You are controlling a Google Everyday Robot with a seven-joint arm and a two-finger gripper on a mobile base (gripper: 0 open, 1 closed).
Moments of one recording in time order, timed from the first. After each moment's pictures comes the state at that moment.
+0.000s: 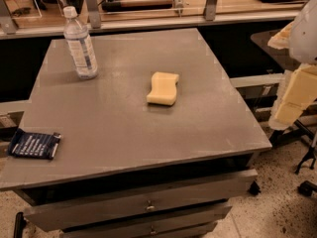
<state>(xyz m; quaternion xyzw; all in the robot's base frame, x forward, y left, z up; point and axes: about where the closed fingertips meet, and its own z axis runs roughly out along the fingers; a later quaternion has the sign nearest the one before) 0.438 -0.216 0.978 -0.60 0.78 -0.04 0.16</state>
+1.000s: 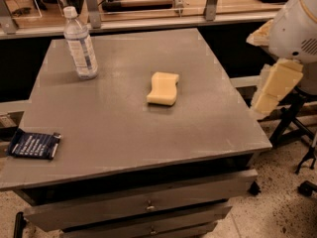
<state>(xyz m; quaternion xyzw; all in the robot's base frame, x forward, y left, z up) 0.467 -0.193 0.970 -0.63 0.75 0.00 0.20</state>
